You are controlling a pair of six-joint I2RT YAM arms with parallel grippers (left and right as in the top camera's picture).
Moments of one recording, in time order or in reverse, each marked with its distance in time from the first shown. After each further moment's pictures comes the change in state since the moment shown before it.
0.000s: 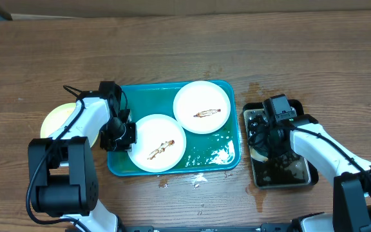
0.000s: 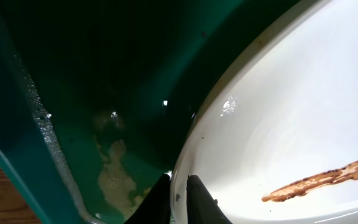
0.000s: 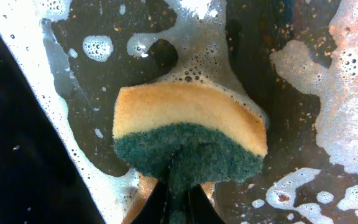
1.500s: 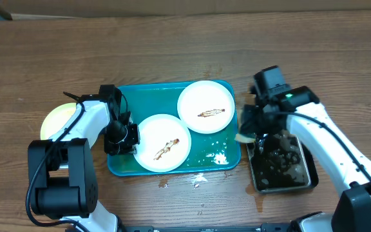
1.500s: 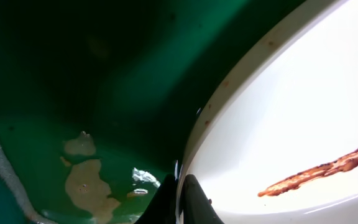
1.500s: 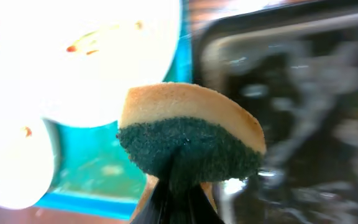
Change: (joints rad) left arm 0.002 -0.013 -0.041 0.014 0.104 -0.083; right arm 0.110 0.001 0.360 -0.279 -0.182 -0.122
